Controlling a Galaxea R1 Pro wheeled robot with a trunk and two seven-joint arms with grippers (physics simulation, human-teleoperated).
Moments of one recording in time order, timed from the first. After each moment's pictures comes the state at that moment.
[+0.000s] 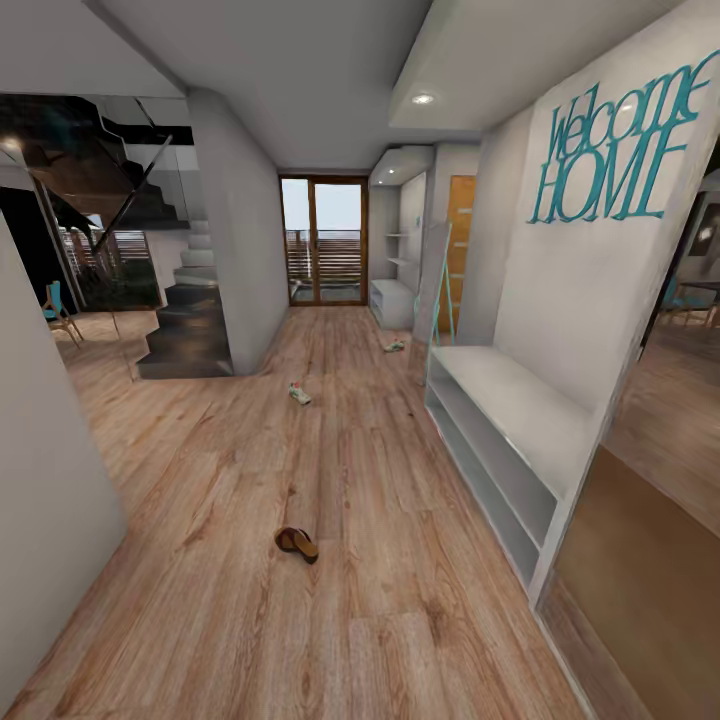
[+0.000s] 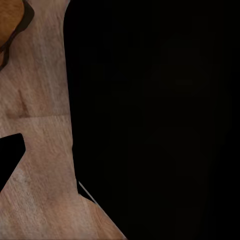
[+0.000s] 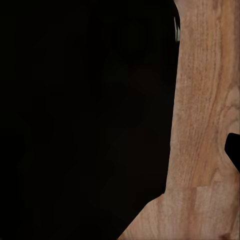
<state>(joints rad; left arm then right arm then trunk) 0.00 0.00 0.00 0.00 0.00 0.00 0.00 0.00 0.00 0.00 0.00 0.00 0.00 0.00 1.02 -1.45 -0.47</state>
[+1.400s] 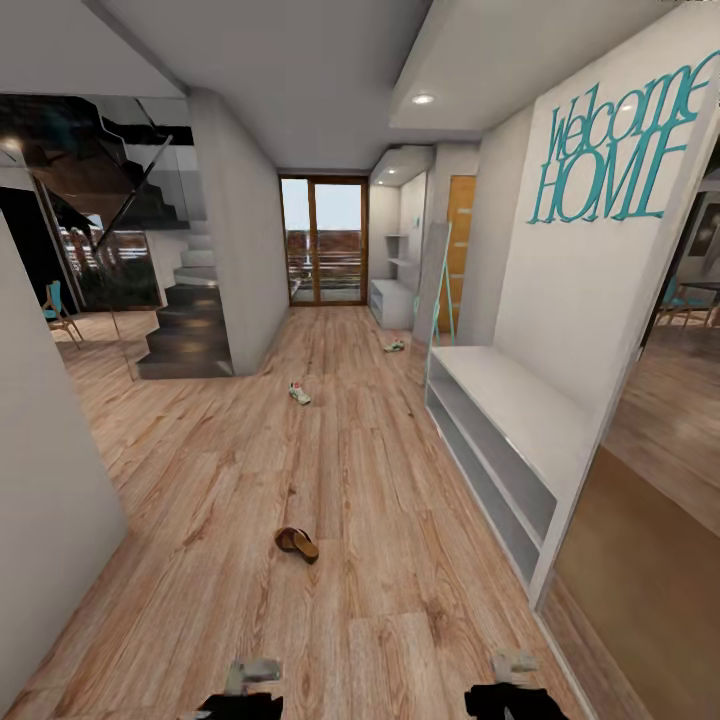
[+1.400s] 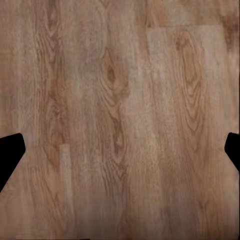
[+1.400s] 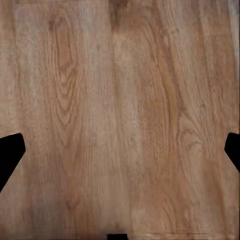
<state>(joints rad) -0.12 -0.08 0.00 -0.95 0.00 0.47 0.00 -0.37 0.00 0.00 -0.47 0.01 0.32 -0.05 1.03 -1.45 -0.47</state>
